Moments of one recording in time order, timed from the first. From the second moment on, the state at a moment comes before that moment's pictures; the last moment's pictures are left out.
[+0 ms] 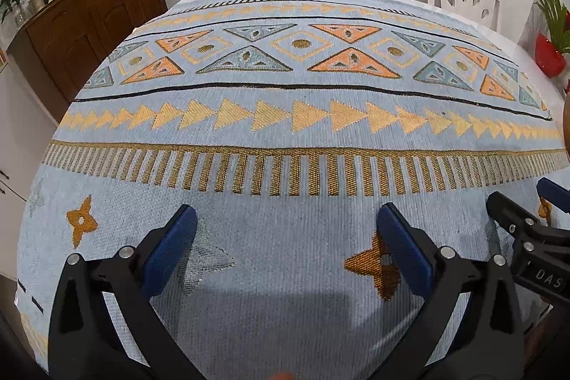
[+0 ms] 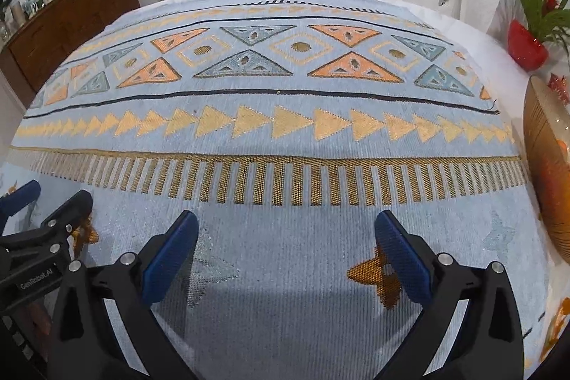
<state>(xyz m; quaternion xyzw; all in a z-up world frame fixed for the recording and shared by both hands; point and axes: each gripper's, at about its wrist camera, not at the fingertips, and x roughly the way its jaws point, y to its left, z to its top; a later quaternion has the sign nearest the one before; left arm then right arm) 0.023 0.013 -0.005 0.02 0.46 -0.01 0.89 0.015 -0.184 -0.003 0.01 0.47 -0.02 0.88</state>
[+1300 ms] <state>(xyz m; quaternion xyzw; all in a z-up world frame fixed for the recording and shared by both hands) 0.022 0.013 -0.006 0.02 0.45 -0.01 0.89 0.012 -0.183 -0.005 0.00 0.45 -0.02 0.90</state>
